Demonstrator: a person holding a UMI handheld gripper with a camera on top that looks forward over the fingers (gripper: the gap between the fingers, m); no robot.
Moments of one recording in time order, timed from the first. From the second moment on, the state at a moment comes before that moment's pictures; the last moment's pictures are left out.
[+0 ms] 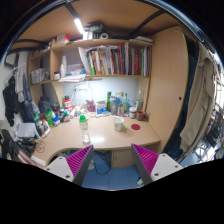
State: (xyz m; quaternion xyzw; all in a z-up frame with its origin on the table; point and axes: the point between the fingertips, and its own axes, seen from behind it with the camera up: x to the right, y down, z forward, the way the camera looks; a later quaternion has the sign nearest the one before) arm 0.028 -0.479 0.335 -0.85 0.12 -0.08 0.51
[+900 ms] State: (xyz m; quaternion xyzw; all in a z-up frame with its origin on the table) arm -0.036 -0.241 0.159 -0.82 0.02 0.01 0.58
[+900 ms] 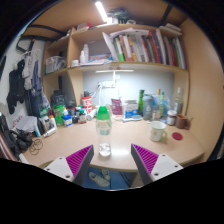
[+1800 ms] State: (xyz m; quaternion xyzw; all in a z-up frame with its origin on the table) arm -0.055 -0.002 0.118 -0.79 0.00 0.06 0.61
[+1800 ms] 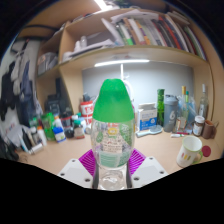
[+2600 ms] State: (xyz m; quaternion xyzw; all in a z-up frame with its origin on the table) arm 0.085 0.059 0.202 -0.39 0.58 0.68 0.22
